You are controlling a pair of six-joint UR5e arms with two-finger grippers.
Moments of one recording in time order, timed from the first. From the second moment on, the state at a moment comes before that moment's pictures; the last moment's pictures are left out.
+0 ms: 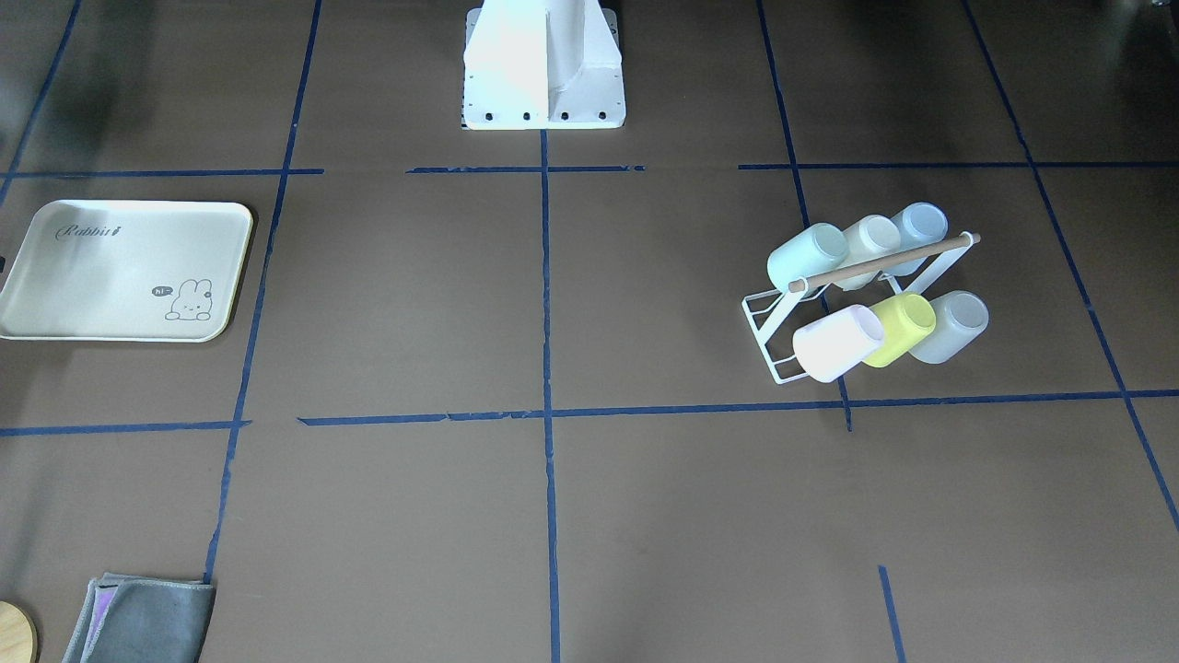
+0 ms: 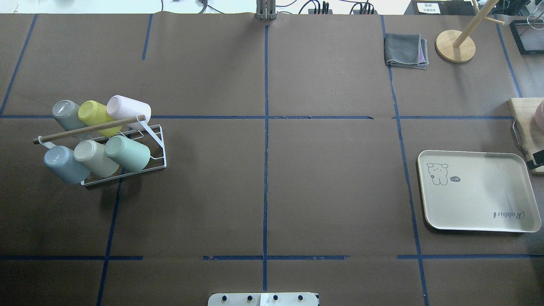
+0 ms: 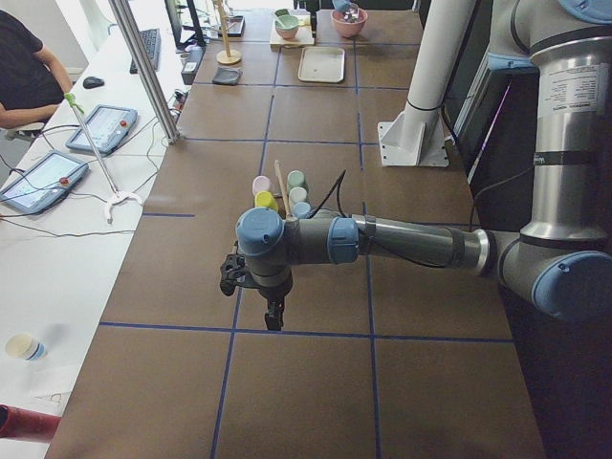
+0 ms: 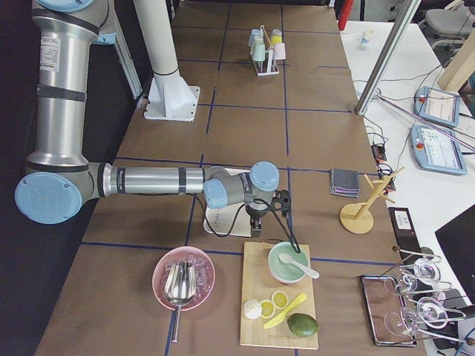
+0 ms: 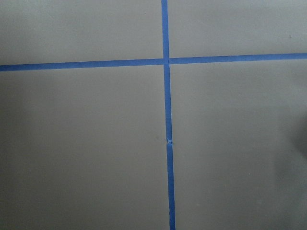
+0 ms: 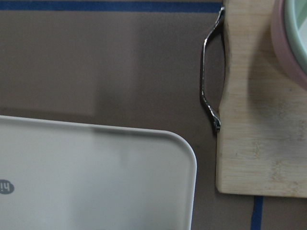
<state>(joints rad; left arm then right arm) -1.58 -1.51 -1.76 -1.39 -2.37 0.09 1.22 -1.79 1.65 -1.10 2.36 0.46</state>
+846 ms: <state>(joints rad) -1.58 -1.51 -1.76 -1.39 -2.37 0.09 1.11 -1.81 1.50 -0.75 2.36 0.73</state>
